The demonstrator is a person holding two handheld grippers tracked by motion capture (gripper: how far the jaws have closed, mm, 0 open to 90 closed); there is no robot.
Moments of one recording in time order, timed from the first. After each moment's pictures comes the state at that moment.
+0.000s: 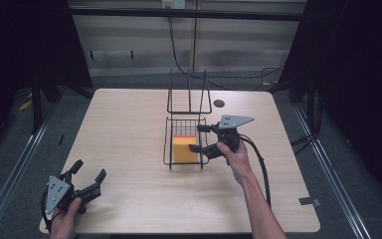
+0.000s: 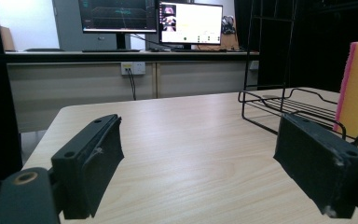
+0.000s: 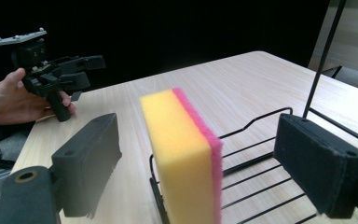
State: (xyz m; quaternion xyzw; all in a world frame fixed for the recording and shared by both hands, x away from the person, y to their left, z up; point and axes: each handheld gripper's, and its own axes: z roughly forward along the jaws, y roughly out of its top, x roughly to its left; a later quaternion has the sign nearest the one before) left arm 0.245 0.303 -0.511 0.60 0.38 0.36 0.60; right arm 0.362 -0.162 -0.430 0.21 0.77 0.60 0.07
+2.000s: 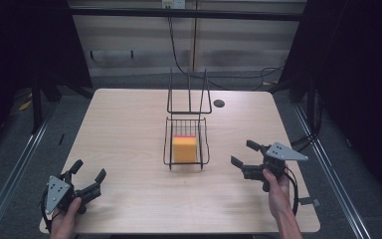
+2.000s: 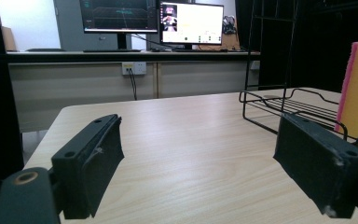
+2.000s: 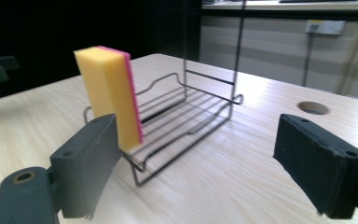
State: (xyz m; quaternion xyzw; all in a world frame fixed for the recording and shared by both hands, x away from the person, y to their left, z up) left arm 0.245 0.303 -0.511 0.60 0.38 0.37 0.60; right arm 0.268 -0.261 -0.450 0.36 0.70 0.58 0.24
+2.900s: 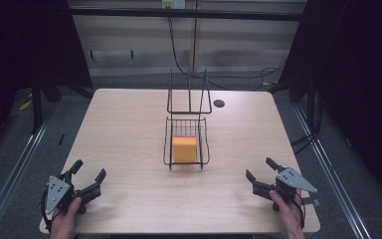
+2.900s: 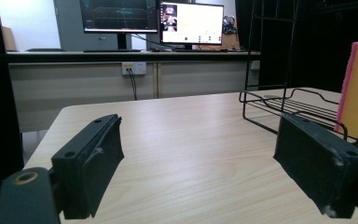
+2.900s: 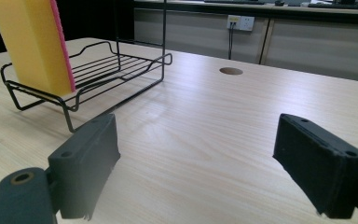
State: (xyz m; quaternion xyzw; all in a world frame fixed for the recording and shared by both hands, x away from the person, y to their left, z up) left arm 0.245 0.303 -0.511 0.60 0.38 0.37 0.60; right arm 0.221 -0.285 -0.500 0.43 0.65 0.52 0.35
